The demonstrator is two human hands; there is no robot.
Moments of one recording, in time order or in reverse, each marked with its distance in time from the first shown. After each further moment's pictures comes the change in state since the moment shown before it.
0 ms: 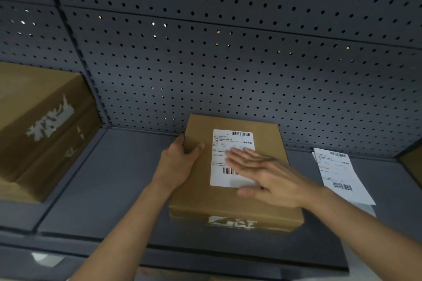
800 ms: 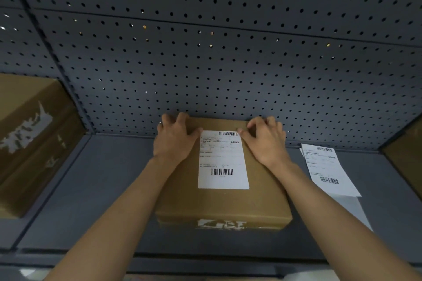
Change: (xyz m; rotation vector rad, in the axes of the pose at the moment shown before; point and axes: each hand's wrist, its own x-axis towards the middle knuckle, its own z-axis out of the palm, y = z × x) left_hand 0.046 0.037 0.013 0.480 0.087 0.123; right_hand 0.042 0.045 0.000 0.311 0.516 0.862
